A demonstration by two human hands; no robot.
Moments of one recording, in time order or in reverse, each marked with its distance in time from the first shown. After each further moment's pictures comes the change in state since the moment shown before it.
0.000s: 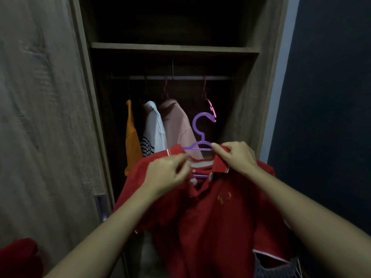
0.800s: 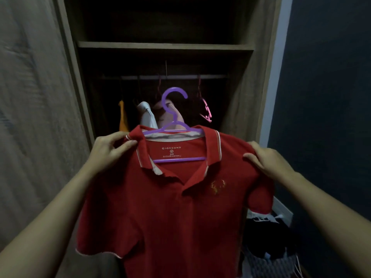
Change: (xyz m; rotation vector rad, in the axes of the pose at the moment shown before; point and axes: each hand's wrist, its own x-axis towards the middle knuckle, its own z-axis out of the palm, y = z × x) left_hand 0.029 -0.101 -0.067 -0.219 0.173 0.010; right_hand -0.010 0.096 -0.036 -0.154 -0.170 -0.177
